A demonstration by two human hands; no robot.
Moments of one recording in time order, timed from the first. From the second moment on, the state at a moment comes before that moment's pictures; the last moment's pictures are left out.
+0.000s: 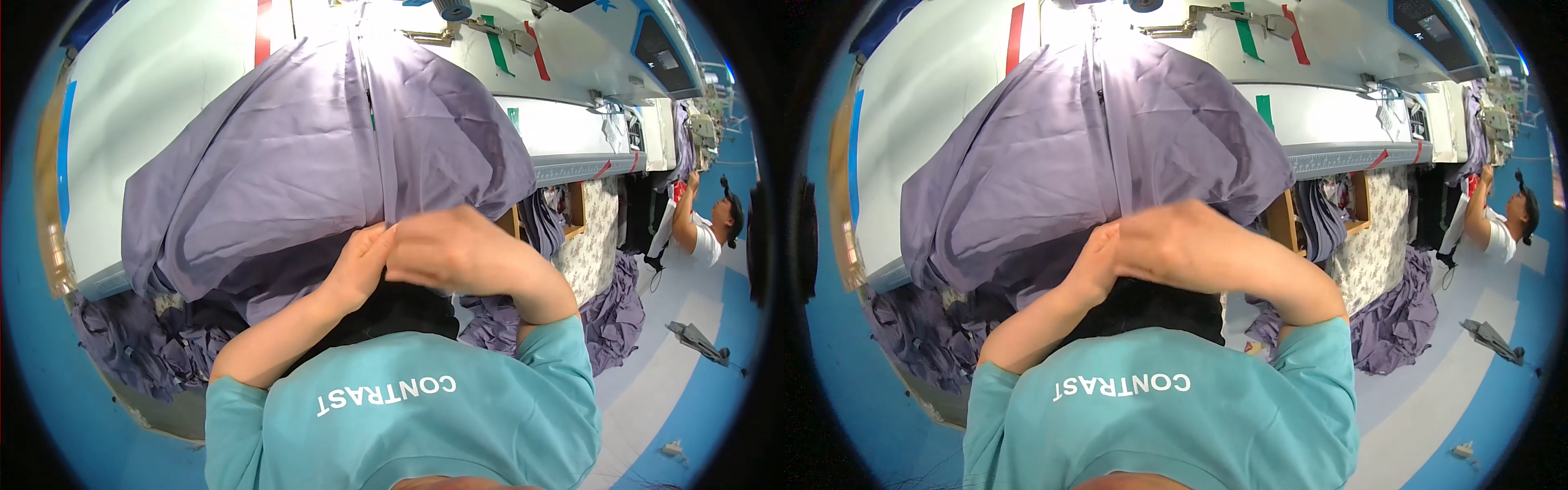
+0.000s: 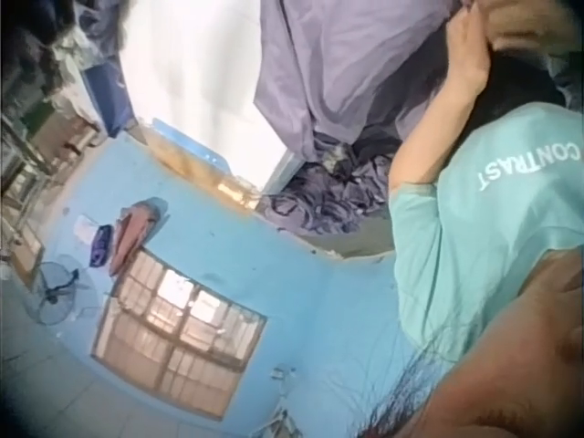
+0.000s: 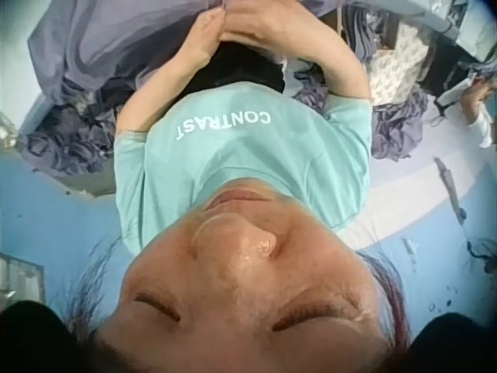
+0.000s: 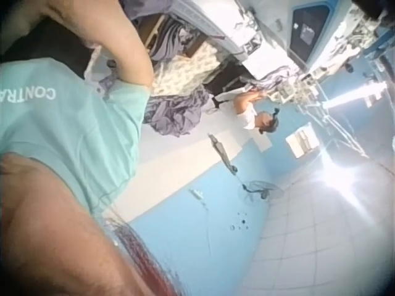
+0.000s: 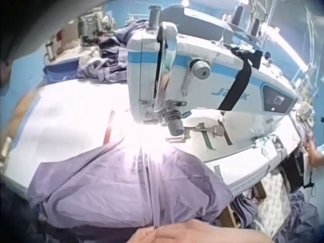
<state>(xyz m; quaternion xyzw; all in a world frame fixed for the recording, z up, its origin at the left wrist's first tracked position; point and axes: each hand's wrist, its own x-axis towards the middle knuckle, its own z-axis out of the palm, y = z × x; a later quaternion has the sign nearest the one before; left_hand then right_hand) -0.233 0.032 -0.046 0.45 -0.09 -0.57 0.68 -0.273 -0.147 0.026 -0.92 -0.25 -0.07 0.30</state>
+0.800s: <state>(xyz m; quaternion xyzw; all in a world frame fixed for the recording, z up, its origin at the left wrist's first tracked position) -0.082 -0.003 0.018 0.77 -0.51 -0.04 0.38 -0.235 -0.183 -0.001 -0.89 -0.16 -0.23 0.37</state>
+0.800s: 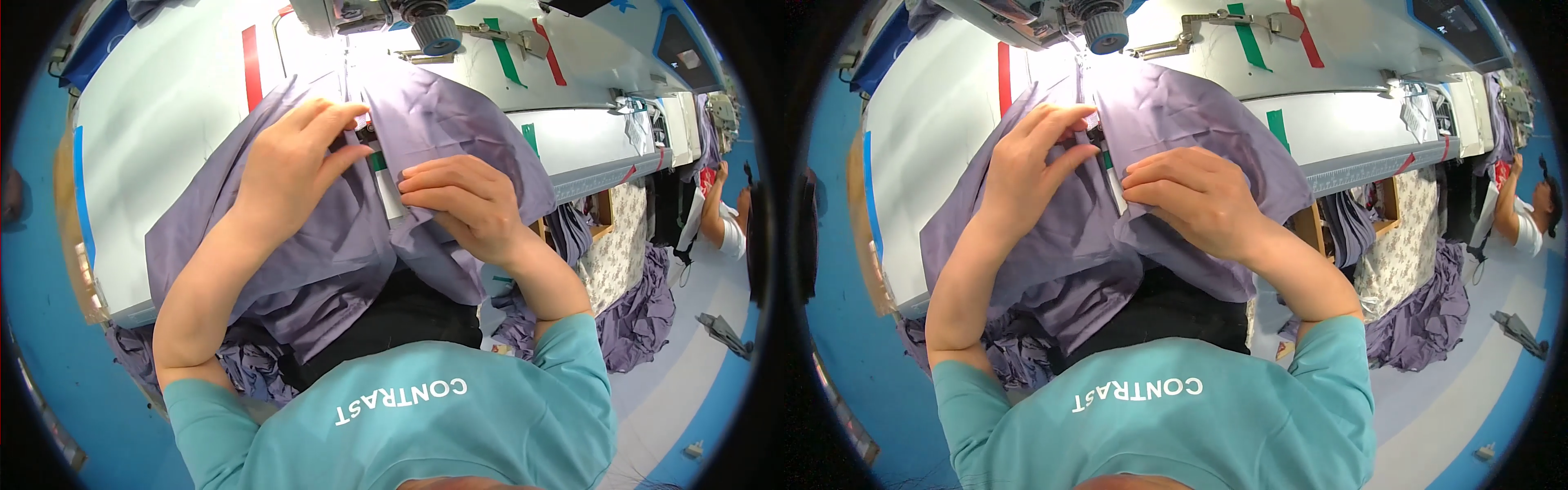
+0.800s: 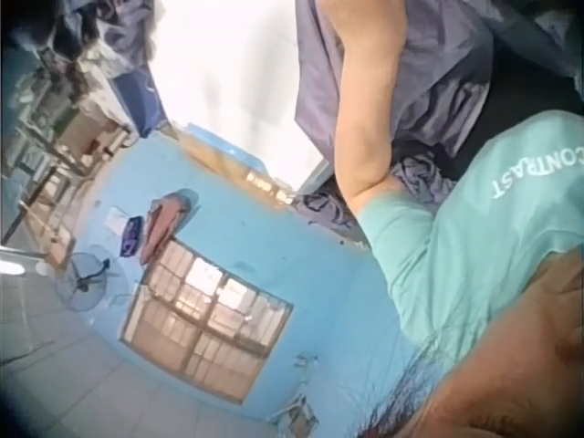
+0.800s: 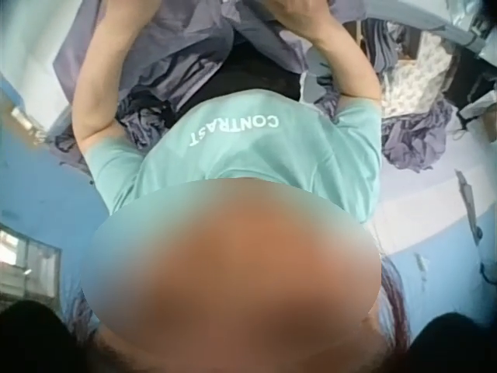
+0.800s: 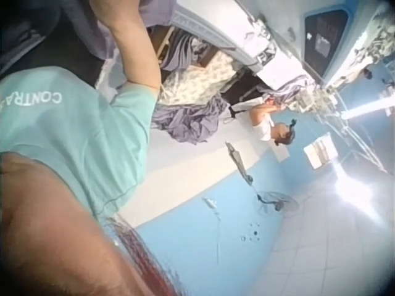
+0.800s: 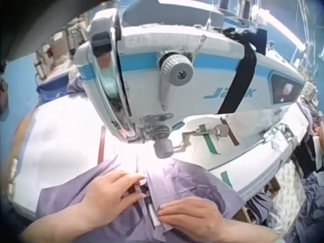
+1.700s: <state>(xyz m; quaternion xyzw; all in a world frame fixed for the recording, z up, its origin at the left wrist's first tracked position) -0.081 -0.004 0.014 0.76 -0.54 0.02 0.35 -0.218 -0.181 0.014 -0.86 -0.19 -0.31 0.37</state>
